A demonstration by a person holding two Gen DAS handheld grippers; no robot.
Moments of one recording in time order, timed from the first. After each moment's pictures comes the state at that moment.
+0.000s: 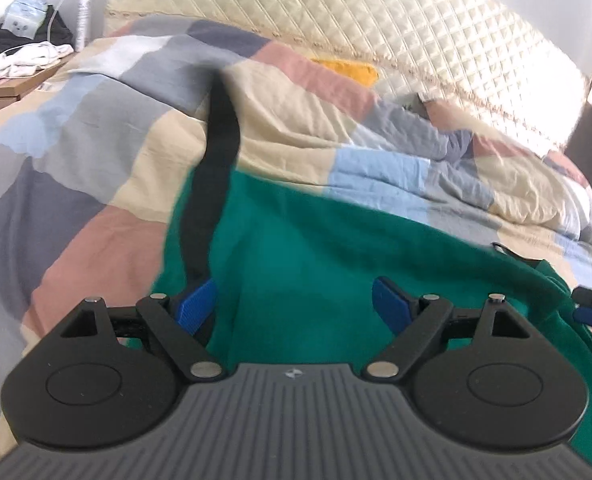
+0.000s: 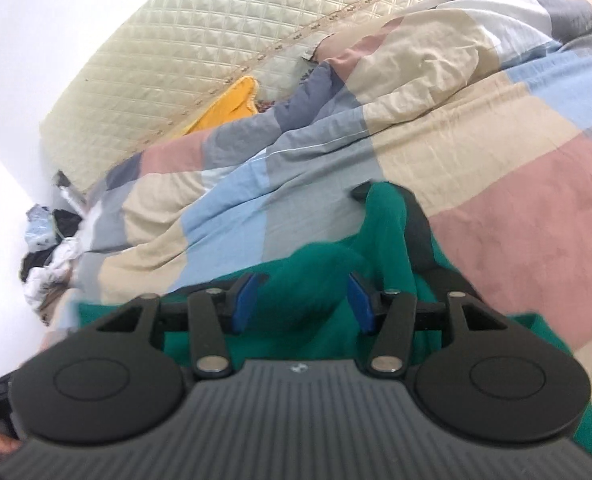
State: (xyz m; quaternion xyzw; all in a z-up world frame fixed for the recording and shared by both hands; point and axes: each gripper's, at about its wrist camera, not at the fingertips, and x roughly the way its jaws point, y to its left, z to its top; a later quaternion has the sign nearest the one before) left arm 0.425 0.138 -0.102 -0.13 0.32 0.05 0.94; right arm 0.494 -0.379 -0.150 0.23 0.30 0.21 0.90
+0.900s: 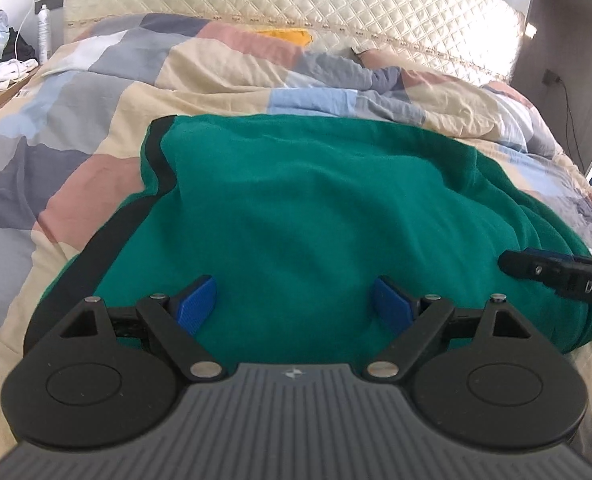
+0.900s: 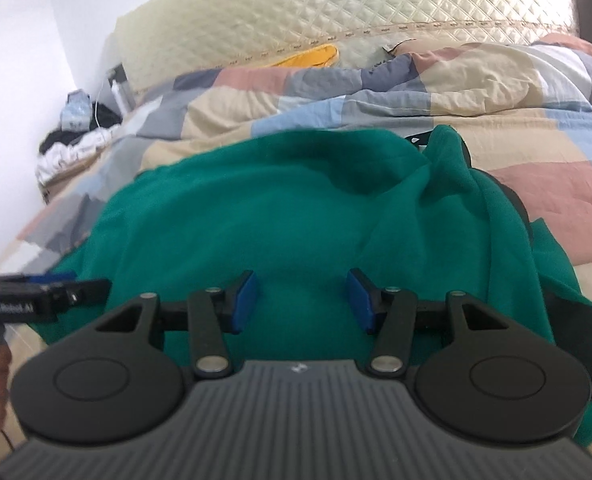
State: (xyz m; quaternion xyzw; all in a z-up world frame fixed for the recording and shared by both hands) left arm 0.304 0.075 -0.129 -0.06 0.34 -0.01 0.94; right arm 0.365 -0.329 -0.172 0.05 0.27 0.25 0.93
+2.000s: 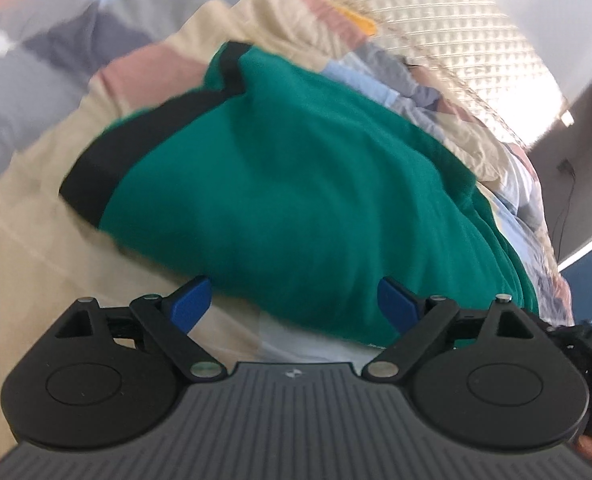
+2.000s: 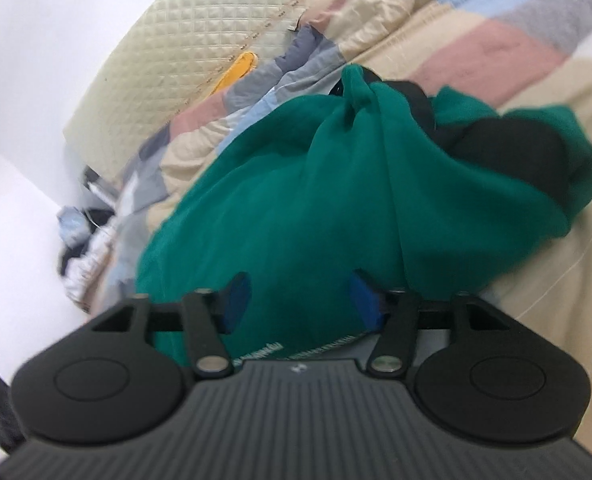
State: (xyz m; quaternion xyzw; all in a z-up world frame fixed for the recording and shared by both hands) left arm 0.235 0.111 -0.139 -0.28 0.38 0.02 0.88; right arm 0.315 -0.392 -0.188 0.32 0.33 0.21 0.87
